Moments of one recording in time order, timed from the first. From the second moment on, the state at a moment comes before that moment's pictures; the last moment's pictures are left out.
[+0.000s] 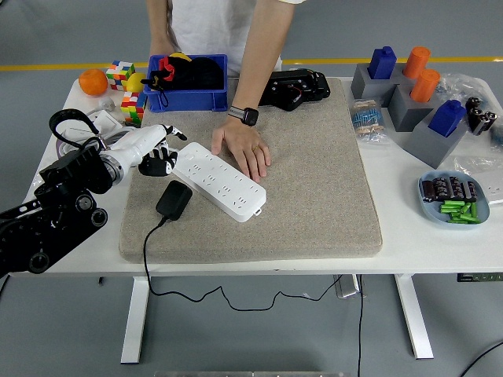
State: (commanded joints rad) left arm -0.63 0.39 -0.73 -1.19 1.62 0.10 0.26; right arm -0.06 -0.29 1.14 0.40 -0.98 -0.04 -0.20
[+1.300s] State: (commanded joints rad) left arm -0.33 0.30 -0.82 -1.28 1.91 0.25 0.41; right arm -0.06 -0.30 1.12 0.40 -0.98 -0.04 -0.20
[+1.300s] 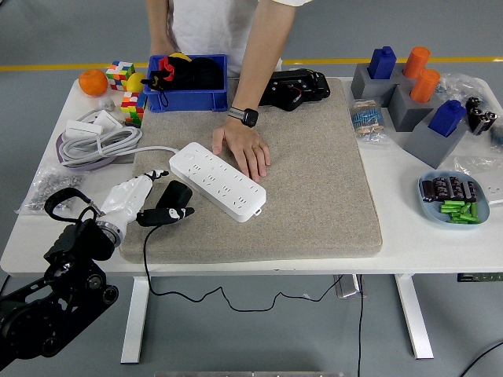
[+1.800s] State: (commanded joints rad) left arm -0.37 0.27 -0.78 -1.22 1.89 0.26 0.39; right arm -0.06 -0.29 1.12 0.40 -0.98 -0.04 -0.20
